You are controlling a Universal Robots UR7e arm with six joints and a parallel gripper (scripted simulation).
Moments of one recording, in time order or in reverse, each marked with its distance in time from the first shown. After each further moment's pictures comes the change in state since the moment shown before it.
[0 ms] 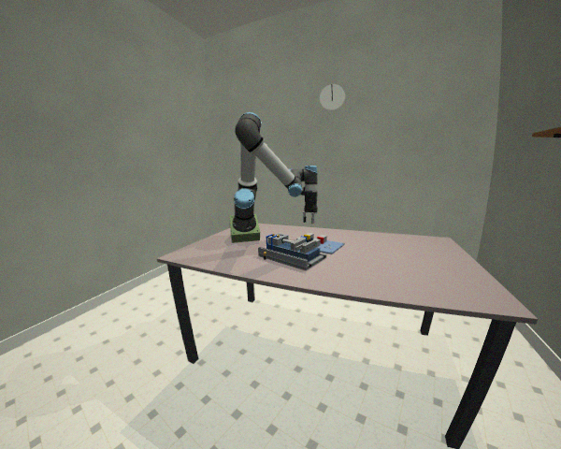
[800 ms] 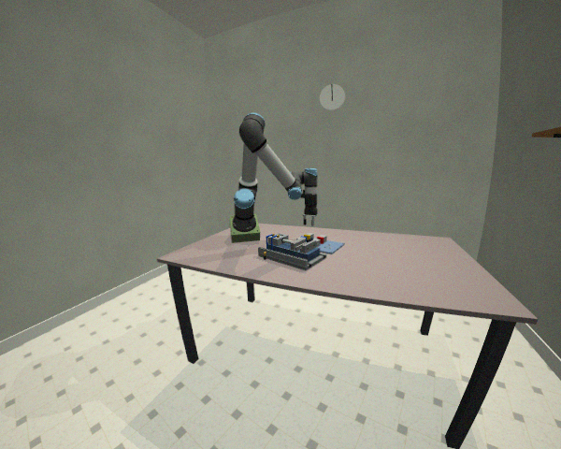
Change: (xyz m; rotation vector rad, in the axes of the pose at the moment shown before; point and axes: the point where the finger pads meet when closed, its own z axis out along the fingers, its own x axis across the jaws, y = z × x) arm 0.002 0.005 0.017 -0.002 -0.004 0.000
